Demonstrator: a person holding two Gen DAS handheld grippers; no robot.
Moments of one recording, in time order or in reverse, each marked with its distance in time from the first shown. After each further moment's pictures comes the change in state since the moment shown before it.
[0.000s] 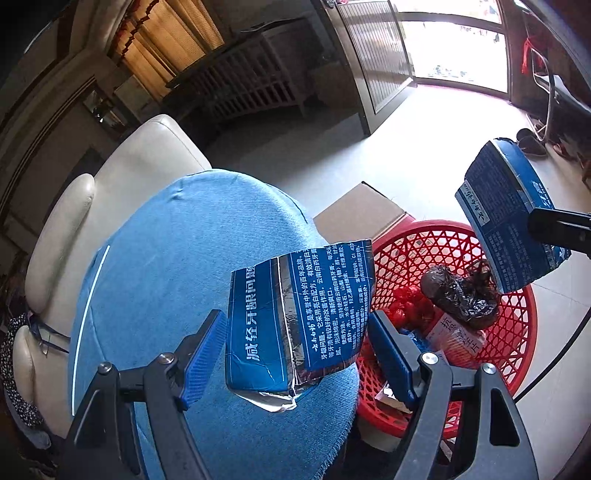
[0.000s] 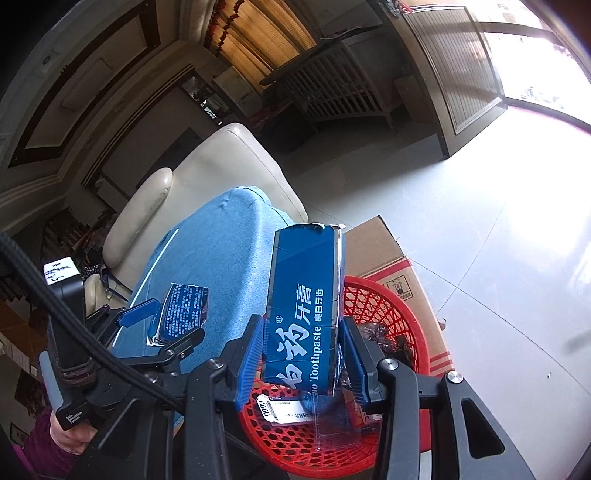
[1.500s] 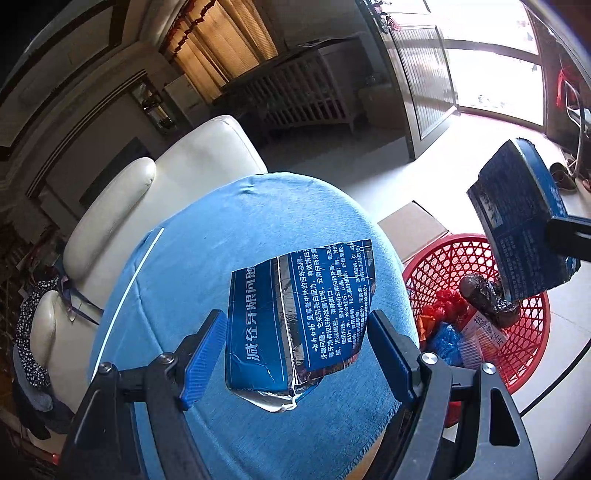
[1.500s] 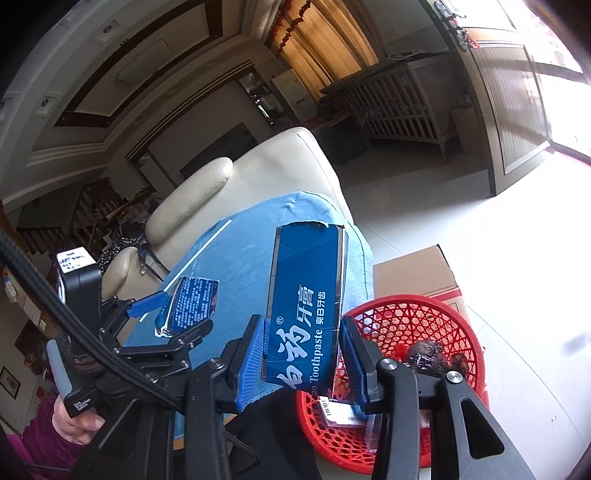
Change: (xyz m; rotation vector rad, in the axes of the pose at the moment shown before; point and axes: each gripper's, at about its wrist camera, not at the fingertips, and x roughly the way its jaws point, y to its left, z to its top) left arm -0.049 0.054 -0.039 -0.123 -0.068 0.128; right arm -0.015 0.076 -0.011 -0.178 -0.034 0.120
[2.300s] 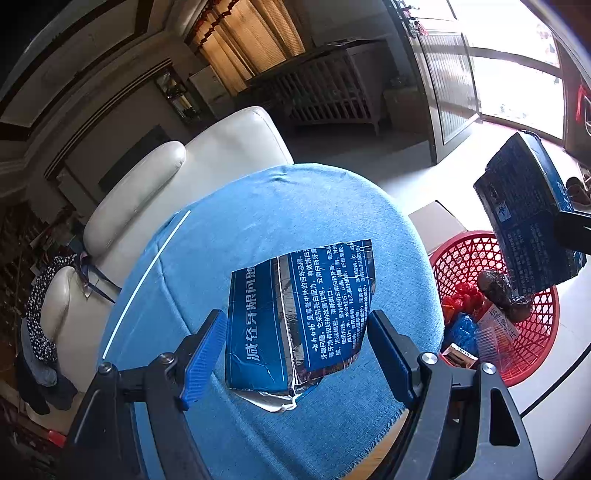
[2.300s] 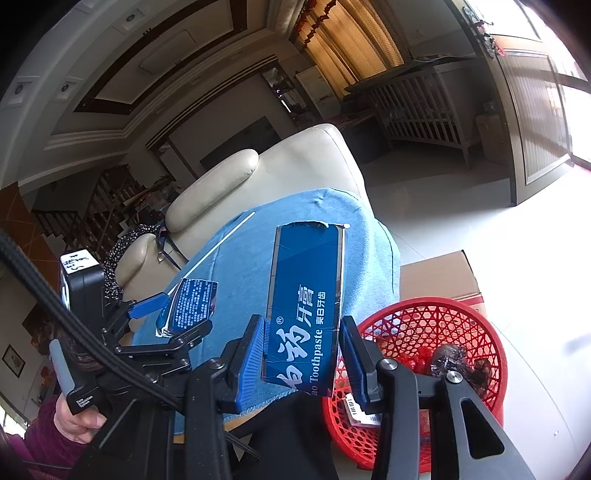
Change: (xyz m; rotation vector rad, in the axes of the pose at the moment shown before) left arm -0.018 0.025 -0.024 -0.069 0.009 0.066; right arm 0.004 0.030 -0.002 -0.067 0.010 0.070
